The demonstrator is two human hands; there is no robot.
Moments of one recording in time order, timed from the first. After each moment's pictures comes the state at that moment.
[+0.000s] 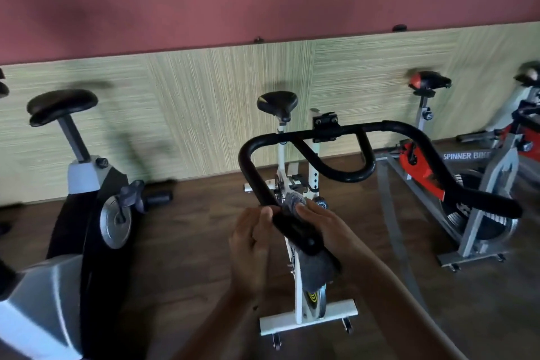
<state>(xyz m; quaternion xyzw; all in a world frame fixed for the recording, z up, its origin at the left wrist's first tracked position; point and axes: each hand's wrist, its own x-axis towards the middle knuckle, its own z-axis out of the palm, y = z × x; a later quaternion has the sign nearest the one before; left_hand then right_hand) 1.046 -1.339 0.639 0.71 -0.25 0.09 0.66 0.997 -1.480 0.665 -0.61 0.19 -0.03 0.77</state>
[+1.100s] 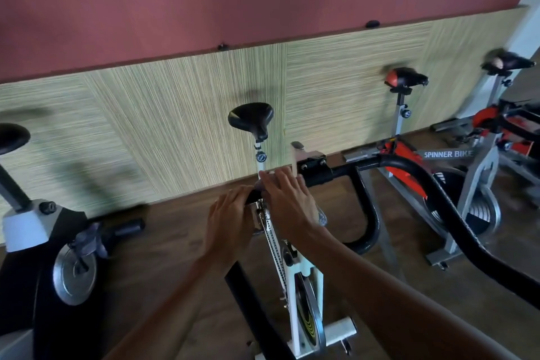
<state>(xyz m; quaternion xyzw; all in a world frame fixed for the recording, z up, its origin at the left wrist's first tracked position) 1.267 -1.440 0.642 0.88 -0.37 0.04 0.29 1.196 -1.578 0.665 -0.97 0.17 -0.09 0.14</state>
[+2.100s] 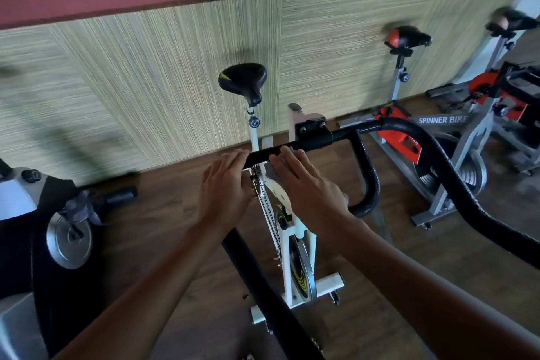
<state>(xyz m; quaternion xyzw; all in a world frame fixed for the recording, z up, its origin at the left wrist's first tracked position) 1.259 -1.439 0.651 0.90 -0.36 0.02 0.25 1.136 -1.585 0.655 -0.98 0.12 -0.04 0.14</state>
